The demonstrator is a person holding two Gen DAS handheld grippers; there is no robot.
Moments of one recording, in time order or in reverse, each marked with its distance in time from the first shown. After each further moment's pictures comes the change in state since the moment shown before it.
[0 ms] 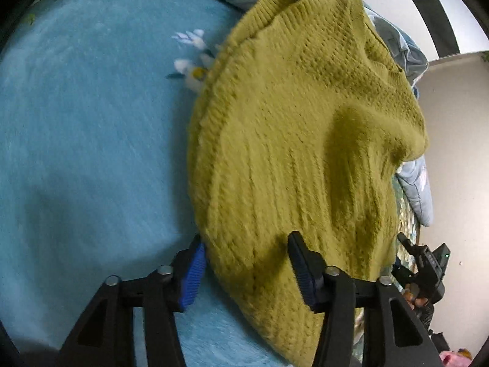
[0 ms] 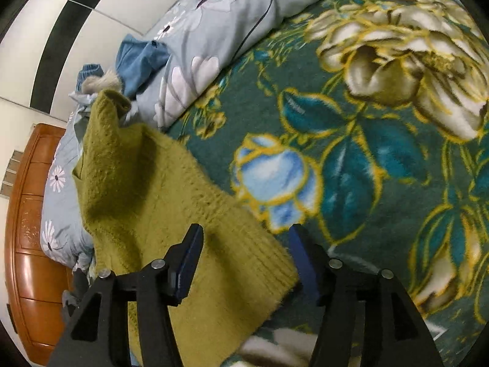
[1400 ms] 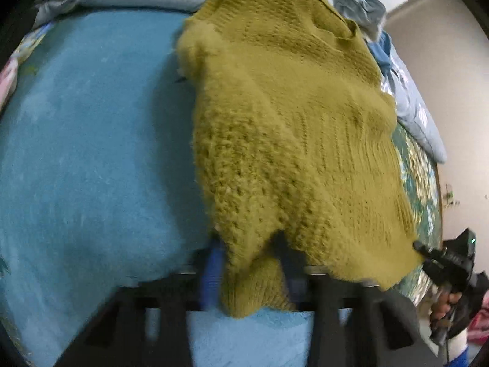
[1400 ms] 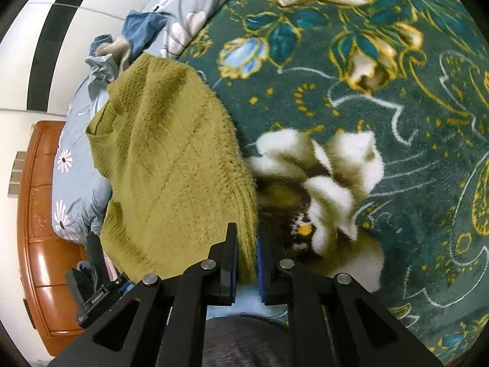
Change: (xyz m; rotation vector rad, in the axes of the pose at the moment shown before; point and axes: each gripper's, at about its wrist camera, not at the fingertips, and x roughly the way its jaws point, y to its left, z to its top) left arm -0.055 -0.042 -0.048 0.289 0.065 0.120; right arm -0.064 0.002 -0.126 0.099 0.099 0.028
